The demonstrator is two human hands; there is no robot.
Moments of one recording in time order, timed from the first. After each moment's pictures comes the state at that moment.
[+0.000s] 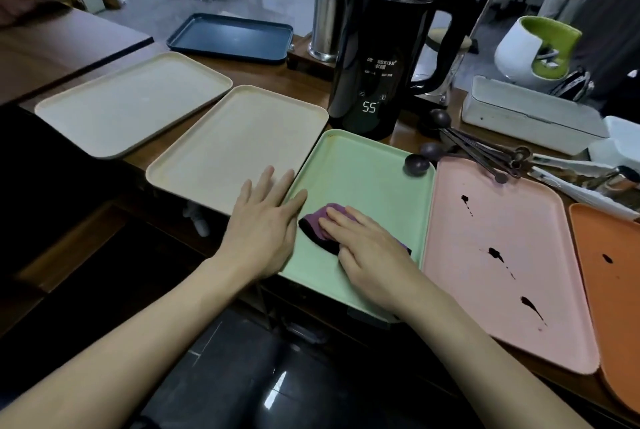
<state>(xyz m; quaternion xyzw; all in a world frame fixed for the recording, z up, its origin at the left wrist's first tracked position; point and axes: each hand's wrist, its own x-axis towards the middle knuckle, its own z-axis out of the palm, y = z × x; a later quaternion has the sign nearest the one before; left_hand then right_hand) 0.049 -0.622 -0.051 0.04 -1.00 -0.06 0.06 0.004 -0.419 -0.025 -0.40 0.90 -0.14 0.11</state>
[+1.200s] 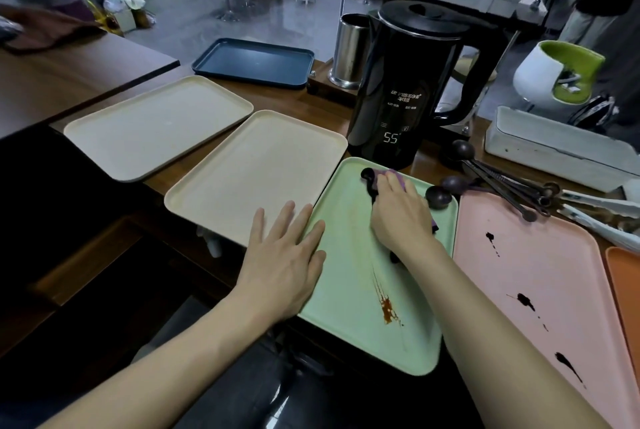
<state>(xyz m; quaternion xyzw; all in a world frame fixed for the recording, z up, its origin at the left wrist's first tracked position) 0.052 -0.618 -0.052 0.05 -1.00 0.00 0.03 -0.123 -0.466 -0.041 -0.21 0.98 -0.05 -0.02</state>
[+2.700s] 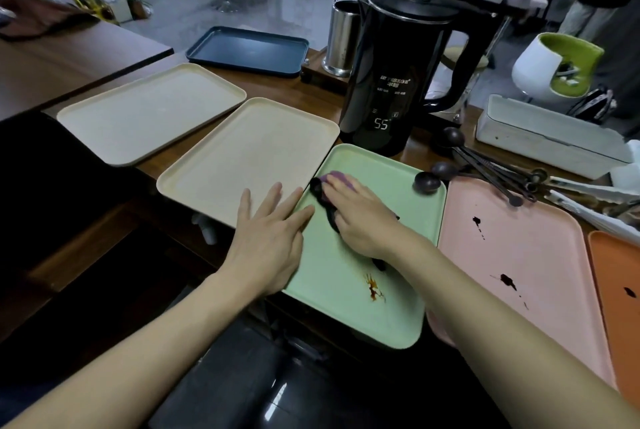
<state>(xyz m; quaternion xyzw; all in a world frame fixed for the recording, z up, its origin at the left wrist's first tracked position) 0.050 -0.621 -0.049 0.06 -1.00 -0.04 0.06 -0.085 -0.469 -0.035 -0.42 0.90 -0.07 0.11</state>
